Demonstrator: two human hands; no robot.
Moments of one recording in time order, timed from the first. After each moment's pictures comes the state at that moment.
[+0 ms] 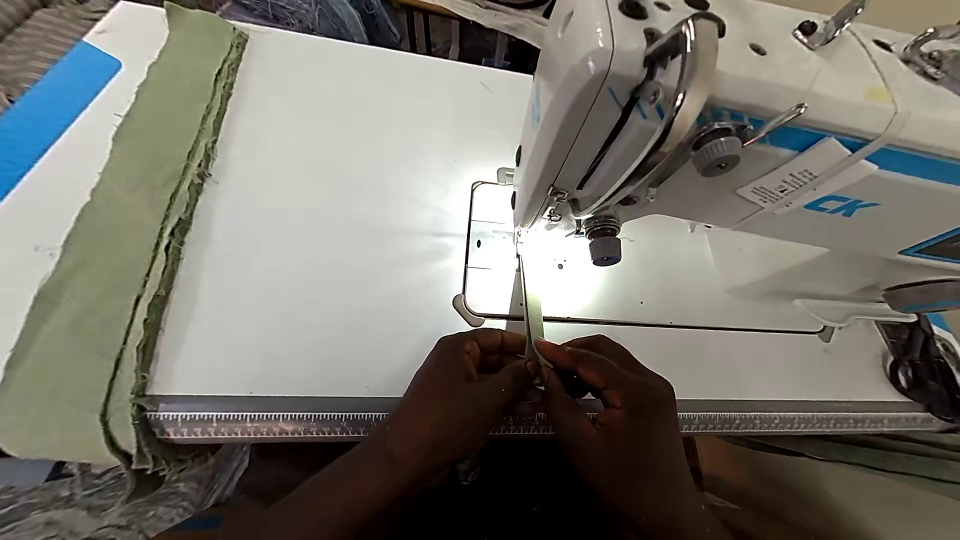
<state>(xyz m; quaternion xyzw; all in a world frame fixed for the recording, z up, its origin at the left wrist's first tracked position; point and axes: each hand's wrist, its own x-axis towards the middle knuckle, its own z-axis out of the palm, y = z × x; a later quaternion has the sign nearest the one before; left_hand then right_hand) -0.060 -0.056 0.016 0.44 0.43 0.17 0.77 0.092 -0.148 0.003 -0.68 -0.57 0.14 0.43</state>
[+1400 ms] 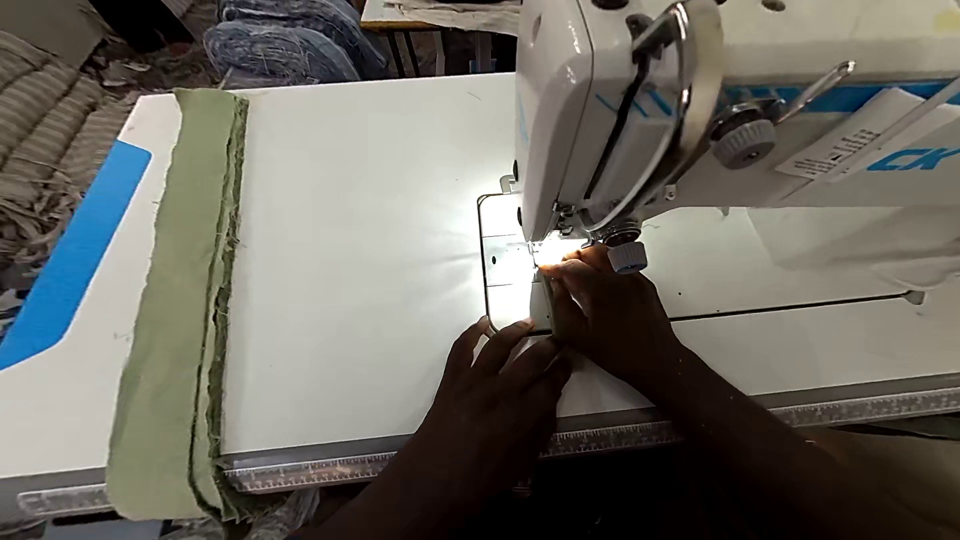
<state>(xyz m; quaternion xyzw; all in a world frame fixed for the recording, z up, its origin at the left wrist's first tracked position) -0.083 -0.039 -0.028 0.96 0.19 0.18 0.07 0.129 -0.055 -0.032 -0.69 -0.68 -0.02 0.24</state>
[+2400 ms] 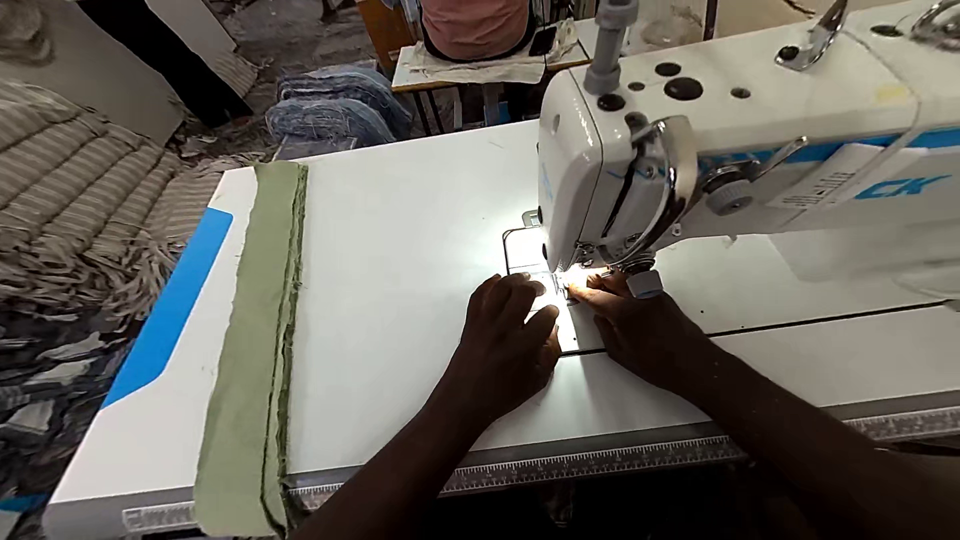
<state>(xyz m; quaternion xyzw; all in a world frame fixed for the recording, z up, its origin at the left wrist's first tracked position) -0.062 0.035 -0.031 0.94 0.21 0.26 0.04 0.151 -0.053 -0.032 -0.63 -0.74 -0.02 0.22</state>
